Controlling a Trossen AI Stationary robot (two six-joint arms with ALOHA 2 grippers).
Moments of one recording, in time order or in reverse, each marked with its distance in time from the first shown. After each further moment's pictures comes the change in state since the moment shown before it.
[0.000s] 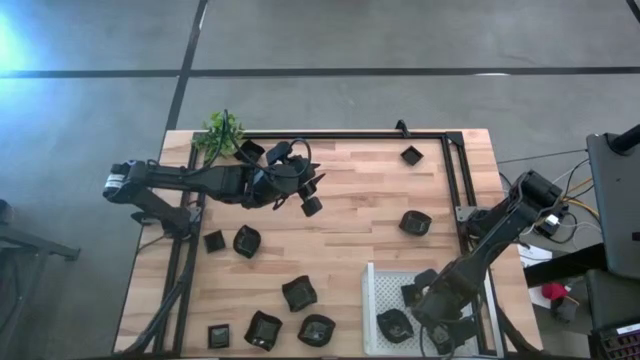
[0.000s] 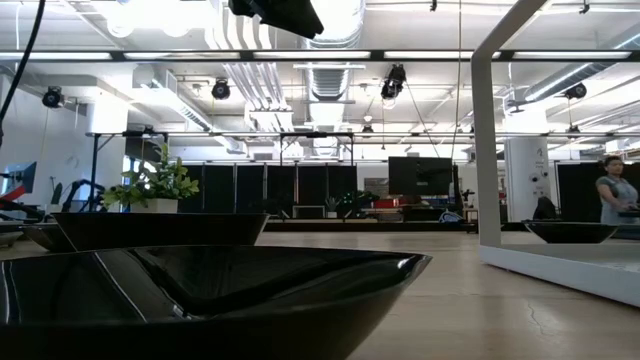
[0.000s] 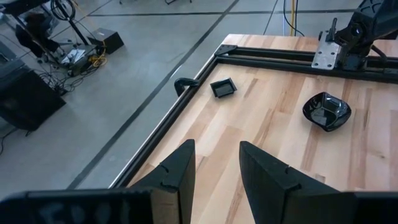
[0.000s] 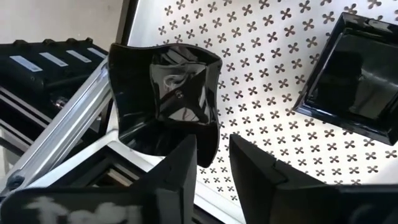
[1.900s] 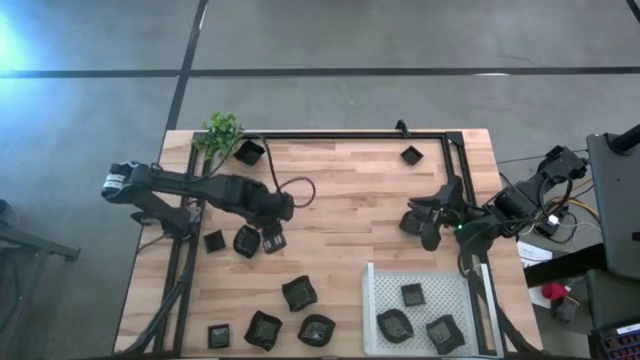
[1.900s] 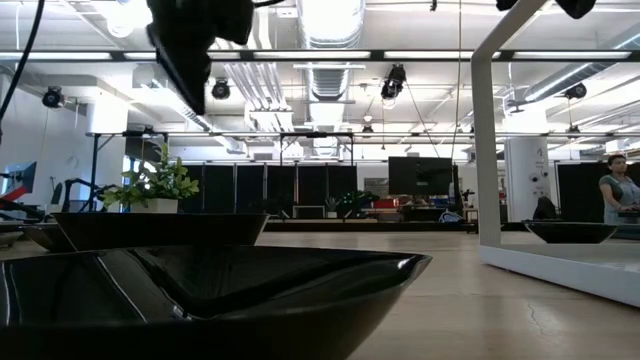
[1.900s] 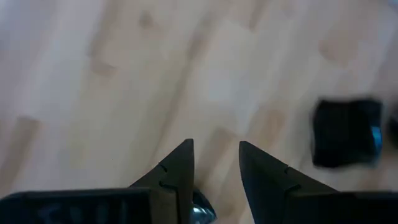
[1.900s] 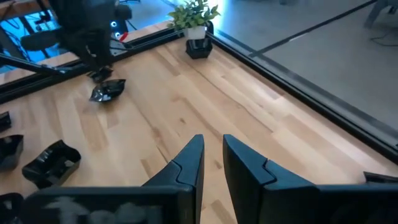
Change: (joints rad) left arm -0.044 -0.008 -0.113 -0.626 0.591 -0.403; right arm -0.204 -0.621 0.005 -0.075 1.320 0.411
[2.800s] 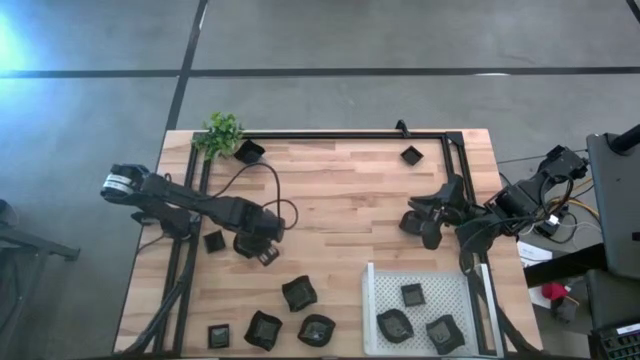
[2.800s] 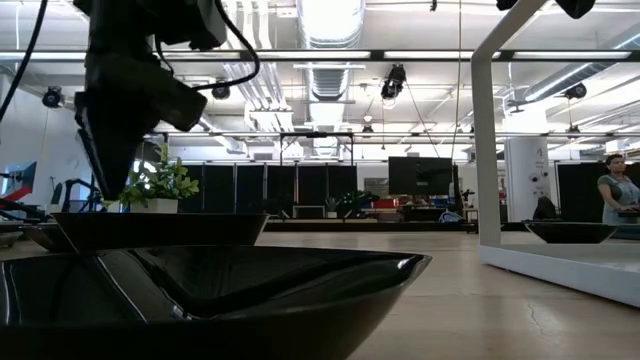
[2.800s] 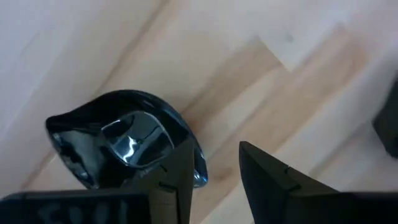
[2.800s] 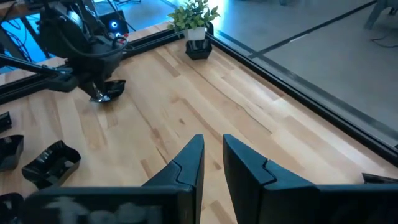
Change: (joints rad) left arm -0.066 0.000 -0.348 0.157 0.099 -0.442; right arm -0.003 -0.010 0.000 0.000 -0.003 -0.009
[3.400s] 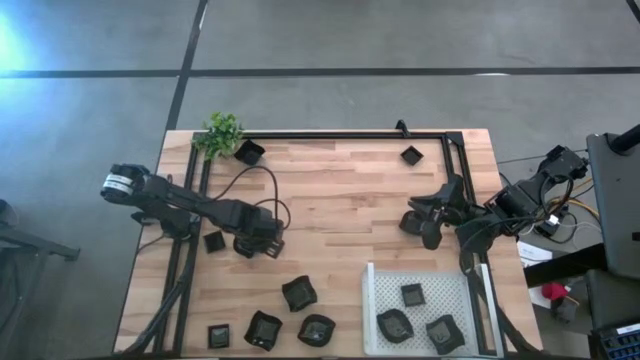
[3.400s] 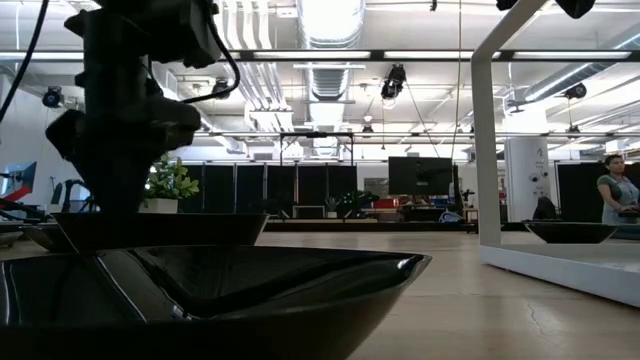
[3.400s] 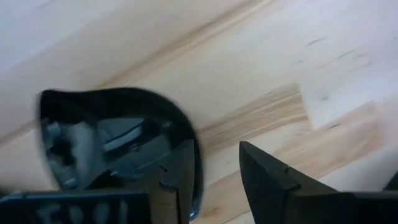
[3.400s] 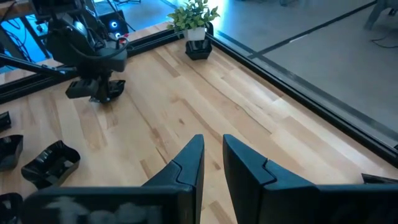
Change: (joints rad) left arm 0.000 0.000 -0.096 0.142 -0.063 -0.330; right arm 0.000 0.000 0.000 0.001 0.001 -0.003
